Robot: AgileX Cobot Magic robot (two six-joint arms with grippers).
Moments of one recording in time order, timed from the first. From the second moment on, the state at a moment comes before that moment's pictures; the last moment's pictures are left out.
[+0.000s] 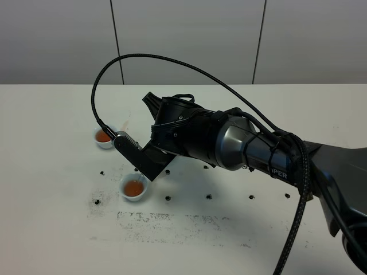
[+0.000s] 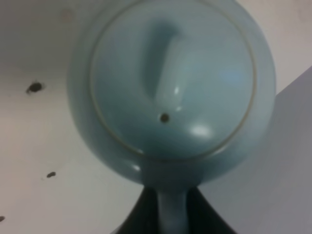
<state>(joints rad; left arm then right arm) 0.03 0.00 -0.46 -0.07 1.07 0.04 0.83 2.15 -1.71 -0.78 0.84 -1.08</state>
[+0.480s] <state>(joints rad) 0.03 0.00 -0.46 -0.07 1.07 0.04 0.84 2.15 -1.71 -0.79 0.84 -1.08</state>
